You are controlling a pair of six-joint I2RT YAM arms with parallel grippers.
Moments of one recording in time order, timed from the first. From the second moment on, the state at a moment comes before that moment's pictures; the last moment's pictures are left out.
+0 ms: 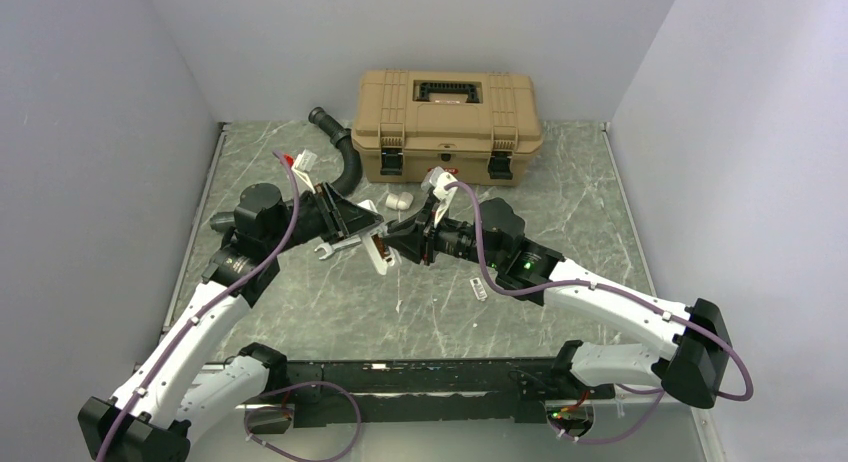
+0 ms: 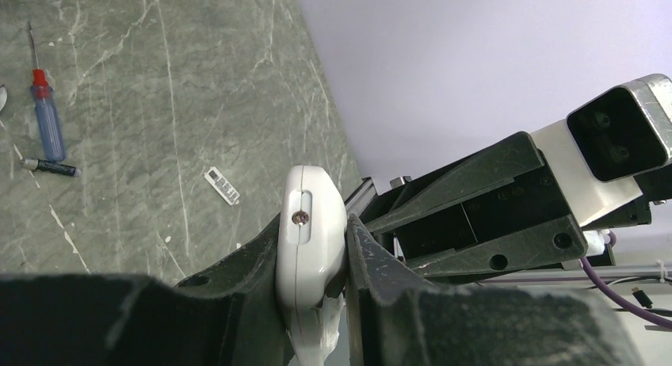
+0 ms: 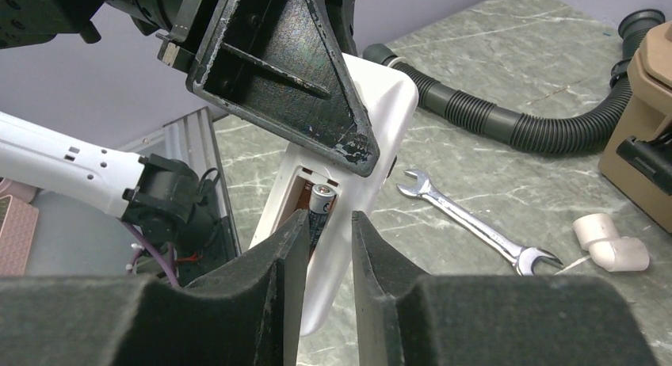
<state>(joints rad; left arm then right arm) -0.40 0.87 0.83 -0.13 0.56 -0.93 0.95 1.17 0.90 0.22 -0.26 0.20</state>
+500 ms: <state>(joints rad) -0.40 0.87 0.83 -0.12 0.58 -0.93 0.95 1.15 0.90 0.22 -0.26 0.20</state>
